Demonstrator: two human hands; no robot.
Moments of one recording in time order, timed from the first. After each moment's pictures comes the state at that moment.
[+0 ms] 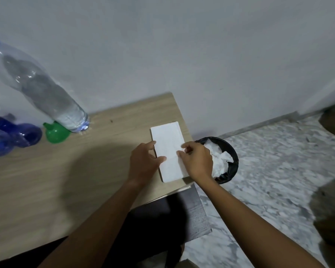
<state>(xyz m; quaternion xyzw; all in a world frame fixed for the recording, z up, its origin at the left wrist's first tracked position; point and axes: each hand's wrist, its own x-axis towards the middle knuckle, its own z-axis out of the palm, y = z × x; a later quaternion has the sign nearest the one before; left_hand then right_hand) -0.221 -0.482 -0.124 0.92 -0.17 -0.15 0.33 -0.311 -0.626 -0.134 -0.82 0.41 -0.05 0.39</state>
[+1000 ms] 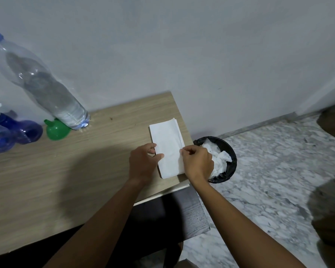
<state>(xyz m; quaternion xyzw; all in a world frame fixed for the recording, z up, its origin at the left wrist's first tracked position) -0.231 -0.481 -0.135 0.91 -0.14 -0.11 0.37 -0.321 -0.608 -0.130 -0.75 0.51 -0.12 0.40</state>
